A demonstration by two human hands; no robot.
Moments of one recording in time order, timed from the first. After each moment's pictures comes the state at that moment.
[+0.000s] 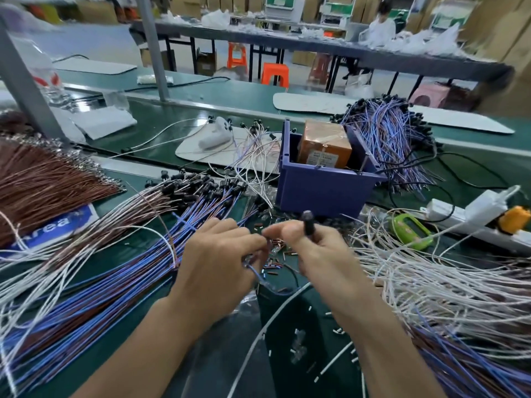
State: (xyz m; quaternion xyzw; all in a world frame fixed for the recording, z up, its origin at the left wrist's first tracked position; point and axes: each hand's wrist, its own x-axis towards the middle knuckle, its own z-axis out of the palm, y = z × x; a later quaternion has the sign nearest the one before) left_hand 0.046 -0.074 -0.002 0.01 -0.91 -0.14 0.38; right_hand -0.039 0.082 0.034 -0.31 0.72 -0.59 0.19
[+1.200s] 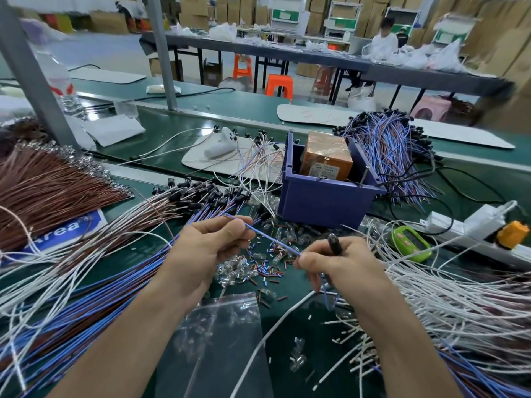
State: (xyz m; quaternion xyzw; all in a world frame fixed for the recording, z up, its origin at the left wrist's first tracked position) left_hand 0.043 -0.097 0.013 0.19 -0.55 -0.79 0.18; right_hand -0.057 0.105 0.040 -0.22 0.76 -0.56 0.22
